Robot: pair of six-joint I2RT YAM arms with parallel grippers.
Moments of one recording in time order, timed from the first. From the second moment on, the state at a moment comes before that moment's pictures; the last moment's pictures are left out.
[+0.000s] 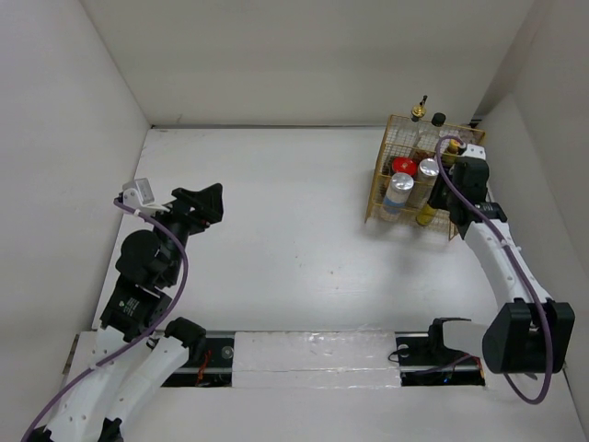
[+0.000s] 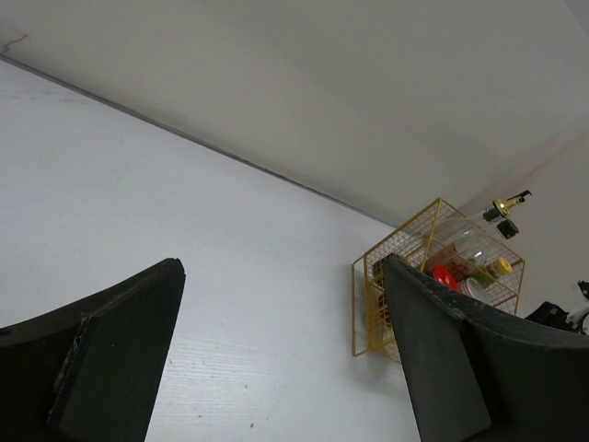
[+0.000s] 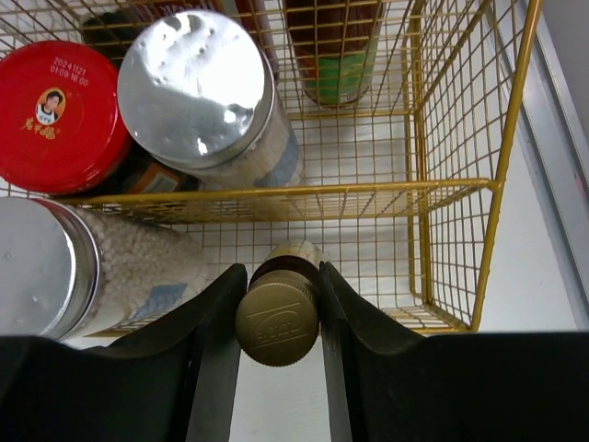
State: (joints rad) left arm -0.46 0.51 0.81 -0.25 -0.35 -0.60; right arm -0.02 1.20 0.96 -0.35 0.17 0.21
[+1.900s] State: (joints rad) left arm -0.46 0.55 0.81 -0.25 -0.35 -0.55; right arm 0.93 1.69 1.23 0.06 -0.12 0.10
